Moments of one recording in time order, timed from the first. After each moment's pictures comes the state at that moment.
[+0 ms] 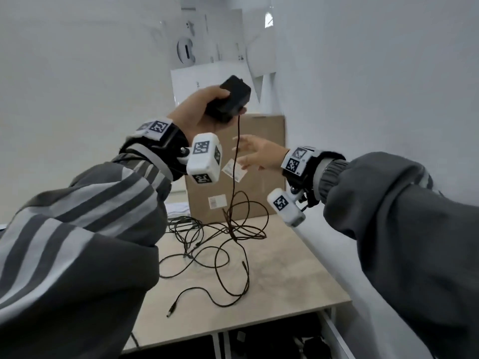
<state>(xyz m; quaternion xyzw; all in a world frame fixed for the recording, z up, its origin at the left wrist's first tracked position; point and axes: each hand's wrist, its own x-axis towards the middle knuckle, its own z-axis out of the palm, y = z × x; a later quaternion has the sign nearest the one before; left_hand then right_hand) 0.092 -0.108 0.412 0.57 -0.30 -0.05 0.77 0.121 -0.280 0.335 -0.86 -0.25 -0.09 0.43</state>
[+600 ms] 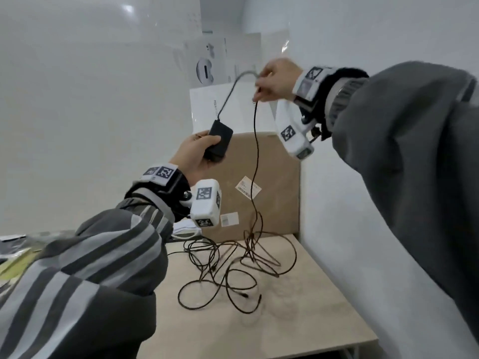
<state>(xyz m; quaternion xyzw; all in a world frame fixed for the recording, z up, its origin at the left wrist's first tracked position) 0.147 -0.062 0.375 0.58 -0.22 0.08 0.78 0.123 -0.264 0.500 -0.82 -0.21 -0.28 0.46</state>
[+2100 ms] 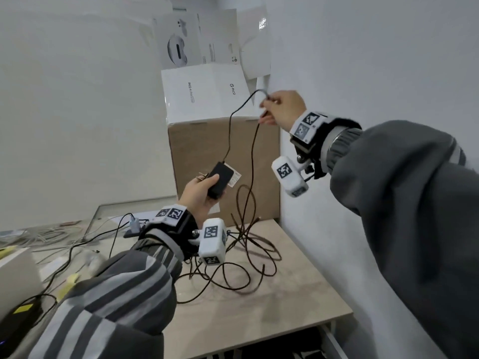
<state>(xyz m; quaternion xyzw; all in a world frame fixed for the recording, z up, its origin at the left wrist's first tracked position) 0.171 -0.108 0.256 0.51 -0.10 0.01 0.85 0.153 -0.315 0.404 -0.78 -0.13 -0.33 0.52</state>
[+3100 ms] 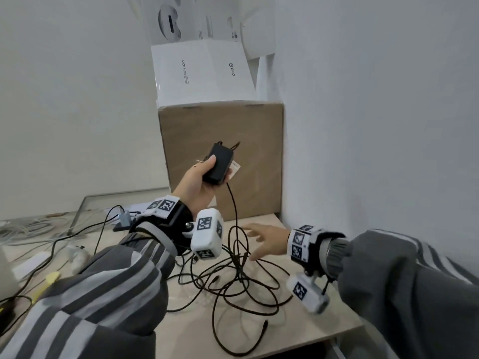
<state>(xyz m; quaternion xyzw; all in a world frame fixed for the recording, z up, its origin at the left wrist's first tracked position) 0.202 -0.120 0.259 0.42 -0.15 -0.05 0.89 0.193 -0.307 0.152 -0.93 -0.16 0.12 0.30</state>
